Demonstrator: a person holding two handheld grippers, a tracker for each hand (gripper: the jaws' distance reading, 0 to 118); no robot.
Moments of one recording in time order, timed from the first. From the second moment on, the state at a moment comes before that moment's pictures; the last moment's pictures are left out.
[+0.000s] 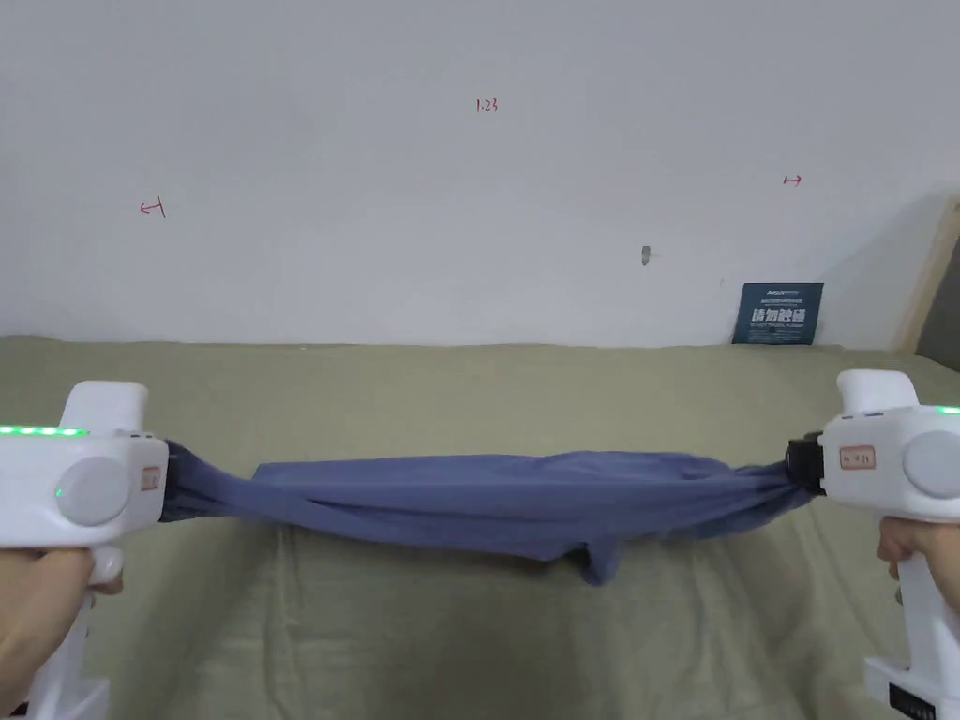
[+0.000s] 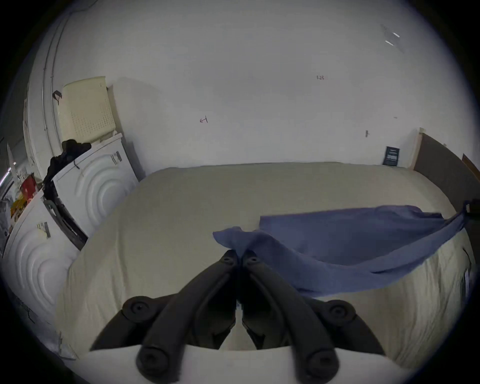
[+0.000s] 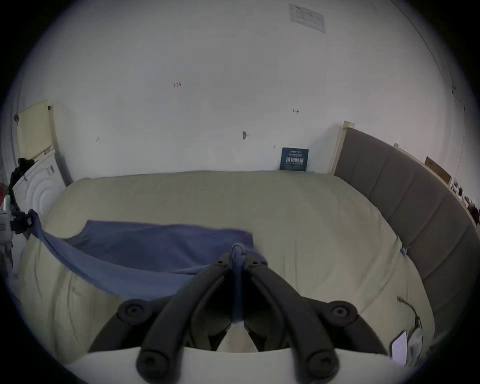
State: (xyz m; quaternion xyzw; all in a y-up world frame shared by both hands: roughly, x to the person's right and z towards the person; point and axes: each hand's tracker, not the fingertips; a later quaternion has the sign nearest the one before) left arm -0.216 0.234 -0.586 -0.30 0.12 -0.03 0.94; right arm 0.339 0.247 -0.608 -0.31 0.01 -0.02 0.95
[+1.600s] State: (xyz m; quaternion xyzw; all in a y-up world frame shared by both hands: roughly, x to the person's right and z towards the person) left arm -0.183 0.151 -0.335 -0.39 0.01 0.05 0.92; right arm 0.295 0.139 -0.324 -0.35 0.04 -0.02 0.94
